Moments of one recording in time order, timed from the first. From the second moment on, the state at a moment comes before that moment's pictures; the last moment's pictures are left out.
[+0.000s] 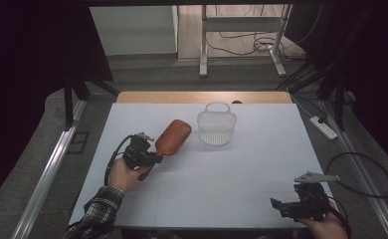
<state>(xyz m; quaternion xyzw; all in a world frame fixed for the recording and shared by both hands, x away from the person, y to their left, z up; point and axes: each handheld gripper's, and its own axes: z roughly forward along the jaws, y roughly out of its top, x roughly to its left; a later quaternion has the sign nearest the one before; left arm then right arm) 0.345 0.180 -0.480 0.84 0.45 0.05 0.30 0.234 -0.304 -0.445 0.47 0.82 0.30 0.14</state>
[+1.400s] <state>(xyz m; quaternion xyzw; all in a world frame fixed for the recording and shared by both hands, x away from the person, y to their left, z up) 0.296 0.186 -0.449 0.83 0.40 0.08 0.37 0.229 -0.298 -0.432 0.42 0.81 0.37 0.17</state>
